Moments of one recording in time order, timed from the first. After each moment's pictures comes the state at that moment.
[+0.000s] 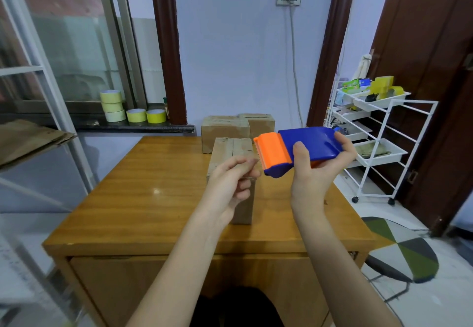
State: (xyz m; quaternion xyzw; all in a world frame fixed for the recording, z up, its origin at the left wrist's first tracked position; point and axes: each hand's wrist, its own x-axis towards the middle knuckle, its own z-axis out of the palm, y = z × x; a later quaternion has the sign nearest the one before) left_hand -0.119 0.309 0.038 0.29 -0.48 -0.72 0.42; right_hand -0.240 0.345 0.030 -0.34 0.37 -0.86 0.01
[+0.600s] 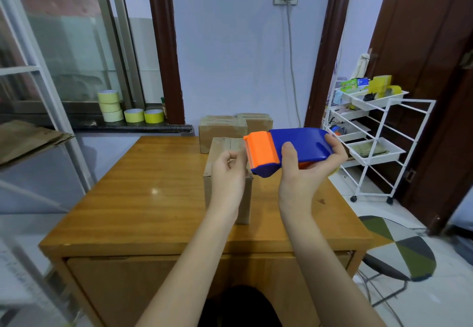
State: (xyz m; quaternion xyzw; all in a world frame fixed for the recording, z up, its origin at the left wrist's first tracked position) left_hand -0.141 0.315 0.036 0.38 -0.56 -0.52 0.52; right_hand -0.228 0.343 0.027 -0.33 0.37 -0.87 0.01
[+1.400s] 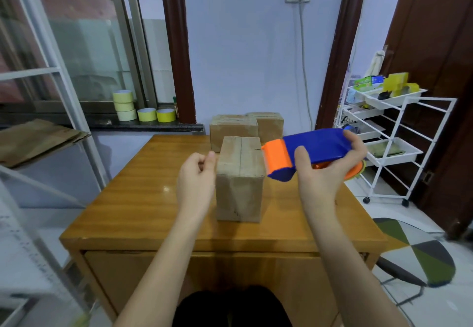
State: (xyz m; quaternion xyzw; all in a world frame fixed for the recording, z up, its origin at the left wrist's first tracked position) left_hand -0.080 0.282 0.020 0.47 -0.63 -0.31 0.54; right_hand -0.242 0.354 0.031 -0.36 0.43 -0.82 0.00
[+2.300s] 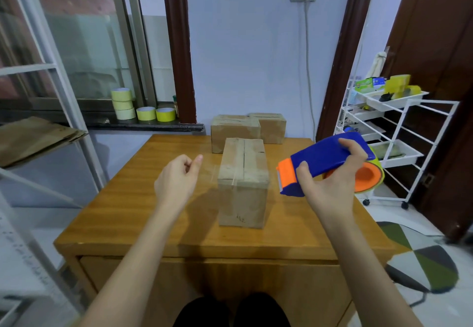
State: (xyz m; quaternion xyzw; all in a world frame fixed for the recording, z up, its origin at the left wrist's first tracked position) left_hand -0.052 0.215 0.002 0.58 -0.70 -0.14 0.40; right_hand -0.267 0.349 0.011 -0.45 0.58 -0.68 -0.06
